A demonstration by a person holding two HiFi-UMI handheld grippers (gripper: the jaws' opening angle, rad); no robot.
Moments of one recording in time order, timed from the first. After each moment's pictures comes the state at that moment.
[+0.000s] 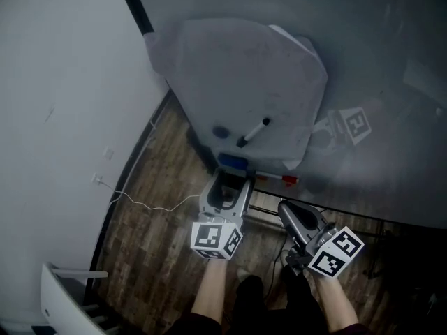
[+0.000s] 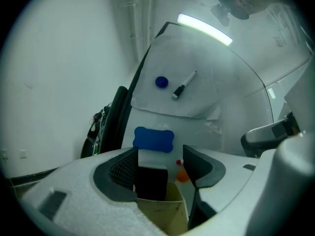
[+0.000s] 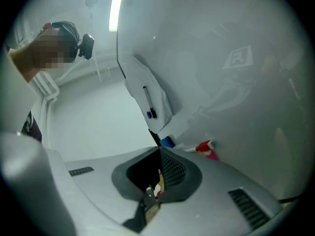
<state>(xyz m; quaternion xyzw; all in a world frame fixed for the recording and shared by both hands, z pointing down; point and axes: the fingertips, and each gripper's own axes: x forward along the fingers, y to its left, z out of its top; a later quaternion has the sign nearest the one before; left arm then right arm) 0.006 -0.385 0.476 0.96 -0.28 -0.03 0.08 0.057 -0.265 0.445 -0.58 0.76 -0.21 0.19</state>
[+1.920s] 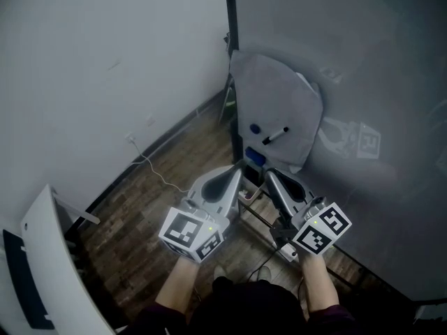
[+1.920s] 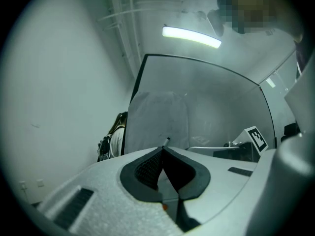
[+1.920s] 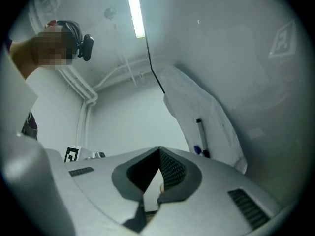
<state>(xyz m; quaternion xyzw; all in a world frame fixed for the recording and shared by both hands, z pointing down) -0.048 -0.294 0.295 0.94 -0.32 -0.05 0.01 0.017 -0.280 0.302 -0.42 0.88 -0.11 0.20</state>
